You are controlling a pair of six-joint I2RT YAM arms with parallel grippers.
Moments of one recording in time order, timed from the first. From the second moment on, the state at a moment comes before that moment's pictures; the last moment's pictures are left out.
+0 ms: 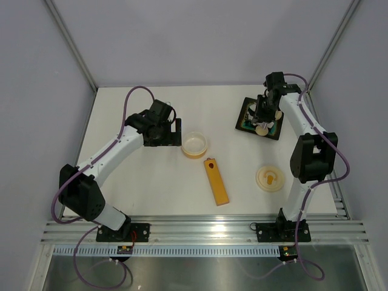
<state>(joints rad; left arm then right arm) -0.52 1.51 1.33 -0.86 -0.12 -0.47 0.10 1.93 1.75 -0.94 -0.11 0.31</state>
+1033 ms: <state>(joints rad) -0.36 1.36 1.30 -0.90 -0.18 -0.53 0.58 1.67 1.62 -0.91 -0.20 0.39</state>
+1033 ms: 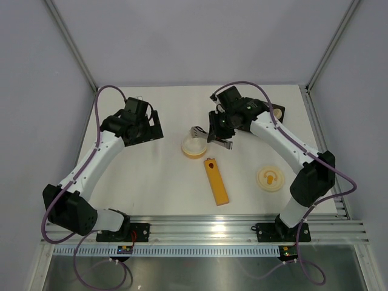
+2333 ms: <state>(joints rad) -0.36 1.35 1.23 -0.87 -0.15 -0.55 0.65 1.81 1.57 -0.84 -0.21 0.43</state>
